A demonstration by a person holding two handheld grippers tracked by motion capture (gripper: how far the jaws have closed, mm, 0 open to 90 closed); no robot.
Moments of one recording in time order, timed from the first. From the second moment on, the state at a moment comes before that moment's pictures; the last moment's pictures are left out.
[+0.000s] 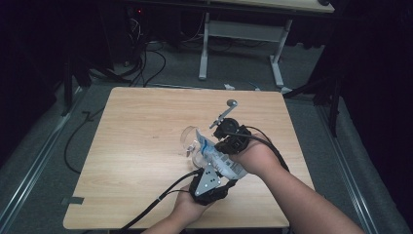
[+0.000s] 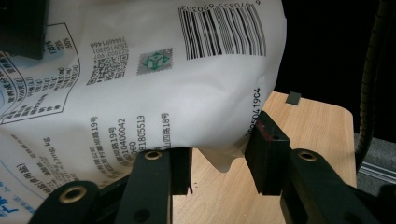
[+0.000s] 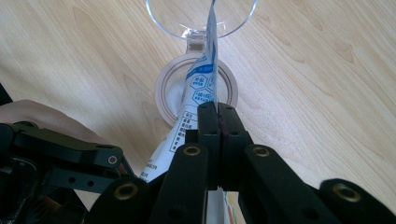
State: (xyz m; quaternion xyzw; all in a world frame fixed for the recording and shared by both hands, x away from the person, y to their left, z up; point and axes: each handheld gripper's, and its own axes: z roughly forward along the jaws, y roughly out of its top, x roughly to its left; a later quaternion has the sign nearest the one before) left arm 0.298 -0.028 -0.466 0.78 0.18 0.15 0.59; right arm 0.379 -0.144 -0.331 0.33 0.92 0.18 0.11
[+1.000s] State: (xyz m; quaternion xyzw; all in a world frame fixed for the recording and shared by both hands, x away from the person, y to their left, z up) left arm 0.298 -0.028 -0.462 0.77 0.18 0.15 0.59; right arm 0.379 -0.142 -0.329 0.33 0.92 0.18 0.11
